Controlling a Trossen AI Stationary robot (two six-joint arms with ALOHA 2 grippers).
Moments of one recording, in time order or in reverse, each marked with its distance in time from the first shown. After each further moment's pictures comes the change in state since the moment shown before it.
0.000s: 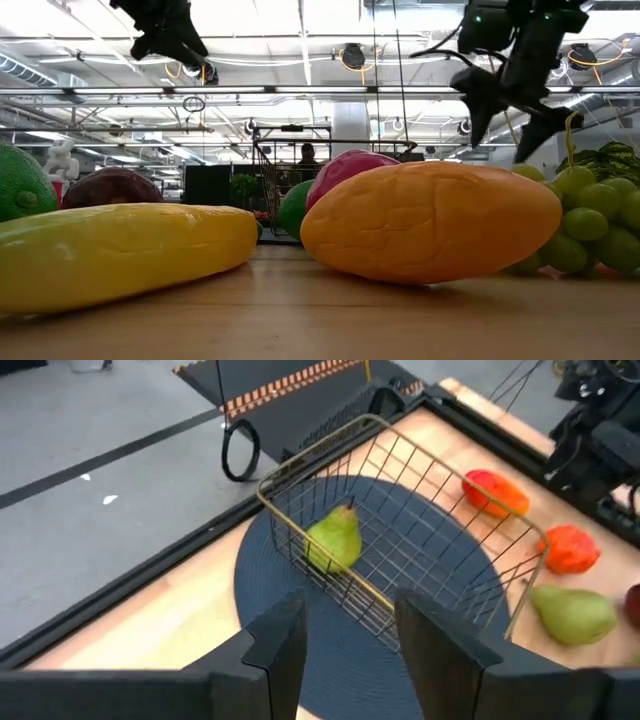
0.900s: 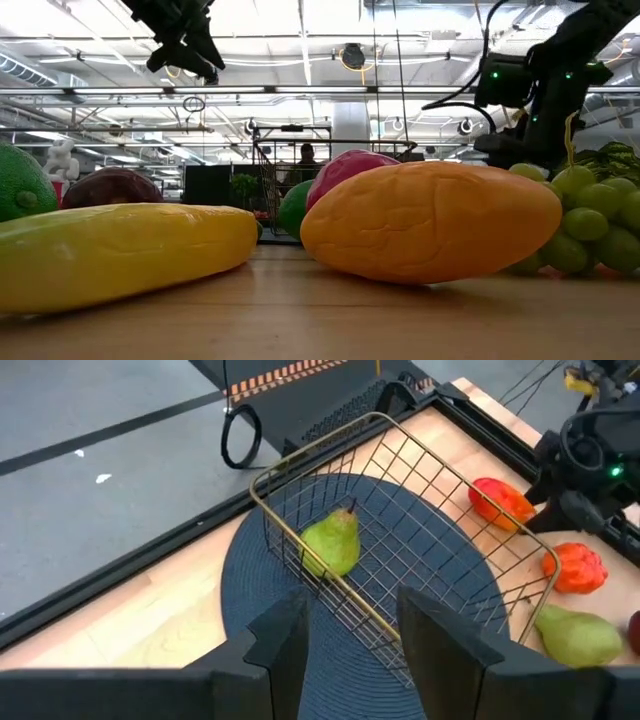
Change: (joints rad) left arm 0.000 0.096 0.000 0.077 -0.001 -0.078; right arm -0.009 0.007 -0.338 0.339 0.047 -0.161
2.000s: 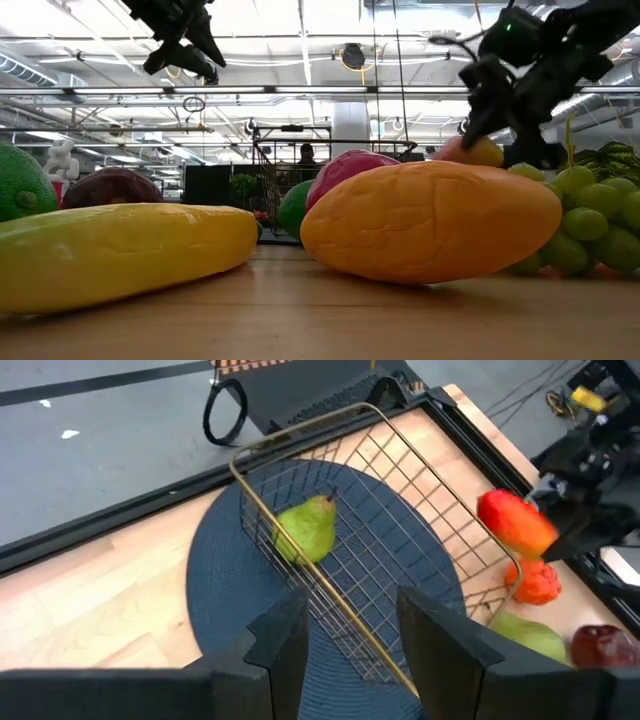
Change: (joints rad) left arm -0.020 0.000 0.000 -0.011 0.036 -0.140; right arm 0.069 -0.179 0.022 0.225 -0.343 0.246
